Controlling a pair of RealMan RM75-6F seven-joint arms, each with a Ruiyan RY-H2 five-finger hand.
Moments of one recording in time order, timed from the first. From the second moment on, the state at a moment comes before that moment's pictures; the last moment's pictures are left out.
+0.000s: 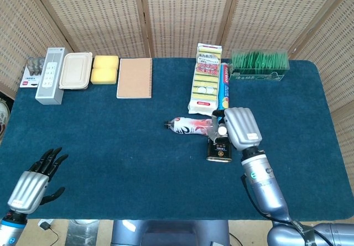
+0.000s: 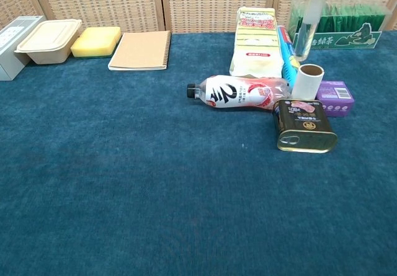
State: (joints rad) left arm -0.08 -1.19 0.09 -1.60 1.73 1.50 0.11; right arm 0.77 -1.19 0.40 -2.24 -0.72 1.36 -0.56
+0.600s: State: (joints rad) left arm -0.10 -1.19 0.09 -1.60 1.71 1.46 0.10; right arm 0.84 -1.22 0.42 -2.01 -0.66 1.25 -0.49
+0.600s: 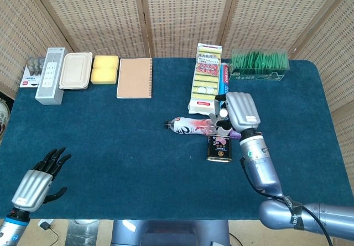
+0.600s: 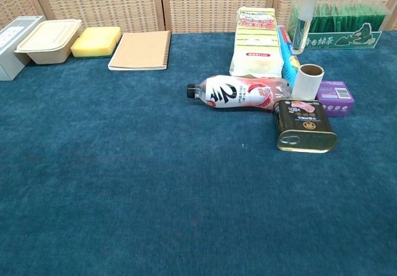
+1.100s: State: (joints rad) left arm -0.10 -1.20 0.09 -1.60 1.71 1.46 0.12; right arm 0.82 -1.19 0.39 -1.95 -0.70 1.21 -0.44
